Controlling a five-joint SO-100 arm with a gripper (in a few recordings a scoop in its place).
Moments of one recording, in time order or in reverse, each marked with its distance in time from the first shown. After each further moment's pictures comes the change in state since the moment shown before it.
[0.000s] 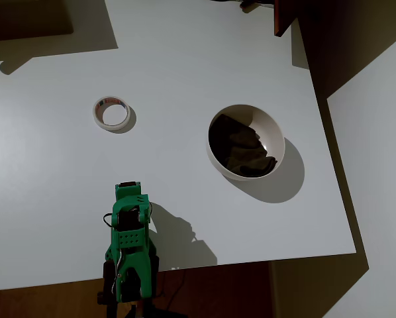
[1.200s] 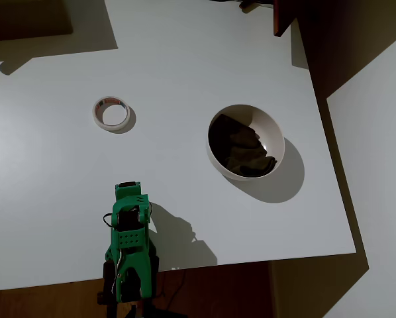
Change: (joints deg) arm -0.1 0.0 0.0 0.0 0.0
